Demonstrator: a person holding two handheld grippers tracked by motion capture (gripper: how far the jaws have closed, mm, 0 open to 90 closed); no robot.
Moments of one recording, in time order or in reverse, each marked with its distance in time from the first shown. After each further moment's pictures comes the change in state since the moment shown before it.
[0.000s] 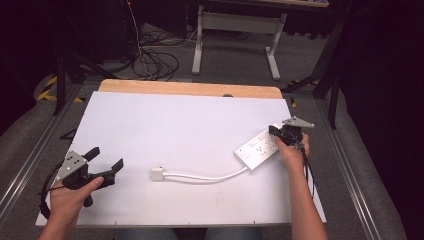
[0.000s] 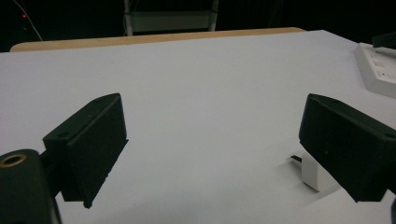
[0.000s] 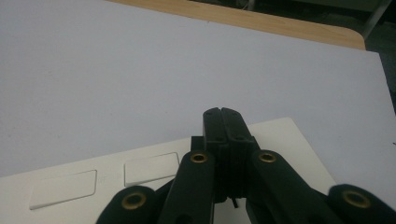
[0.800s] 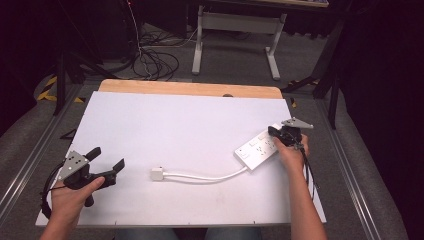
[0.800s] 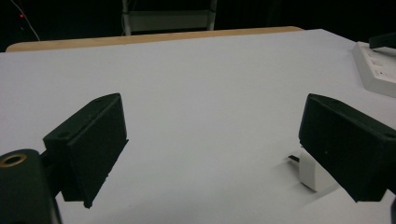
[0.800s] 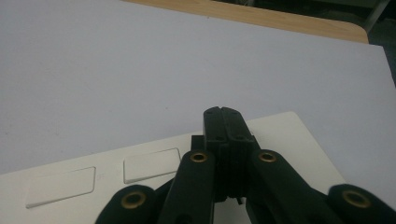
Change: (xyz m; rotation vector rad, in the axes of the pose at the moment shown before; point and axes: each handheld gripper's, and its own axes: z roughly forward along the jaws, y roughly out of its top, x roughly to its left) left arm -0.002 0.000 0.002 0.000 -0.007 -0.001; right arm 0.001 -0.003 0.002 0.000 -0.003 0.005
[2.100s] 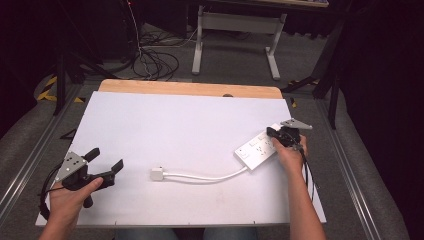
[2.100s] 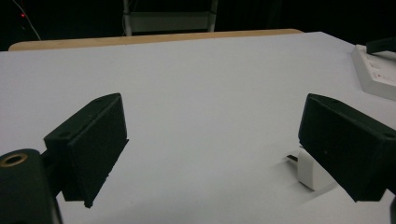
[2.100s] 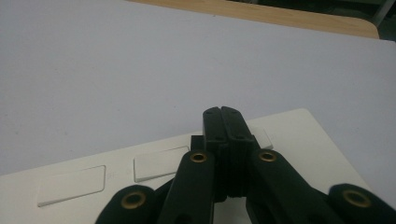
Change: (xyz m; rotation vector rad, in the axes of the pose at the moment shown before) left arm 0.001 -0.001 -0.005 -0.010 0.004 -0.014; right arm 0.003 -0.003 0.001 0.000 0.018 0.021
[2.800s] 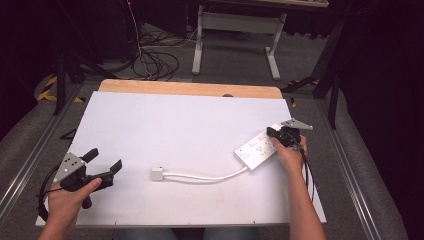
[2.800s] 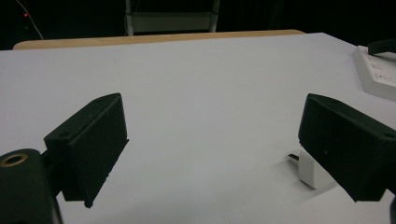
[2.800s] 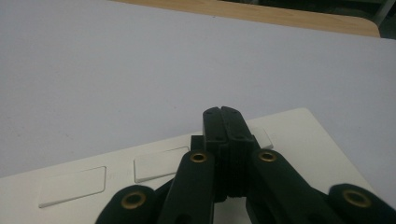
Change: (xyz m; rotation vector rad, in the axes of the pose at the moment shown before) left arm 0.001 -0.001 -0.002 0.000 0.007 -0.002; right arm -0.001 -0.001 0.000 -0.008 0.008 0.011
